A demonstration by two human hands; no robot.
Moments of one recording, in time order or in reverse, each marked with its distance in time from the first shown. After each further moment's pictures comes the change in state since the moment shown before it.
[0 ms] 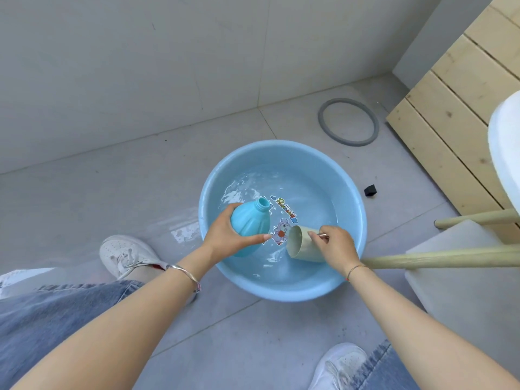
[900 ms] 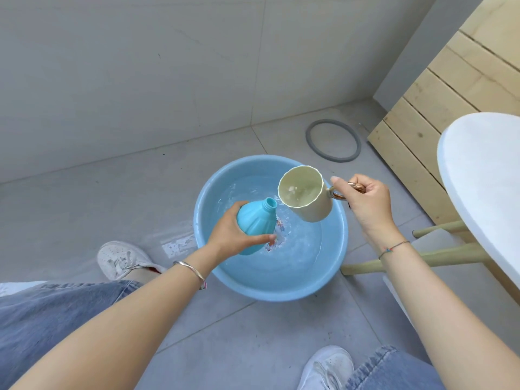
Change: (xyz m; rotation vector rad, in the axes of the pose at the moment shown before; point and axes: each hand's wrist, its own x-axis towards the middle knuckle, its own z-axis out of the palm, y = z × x) left_hand -0.013 0.036 0.008 -0.007 0.009 0.125; right_hand -0.013 -0.072 -0.130 0.759 0.327 -0.169
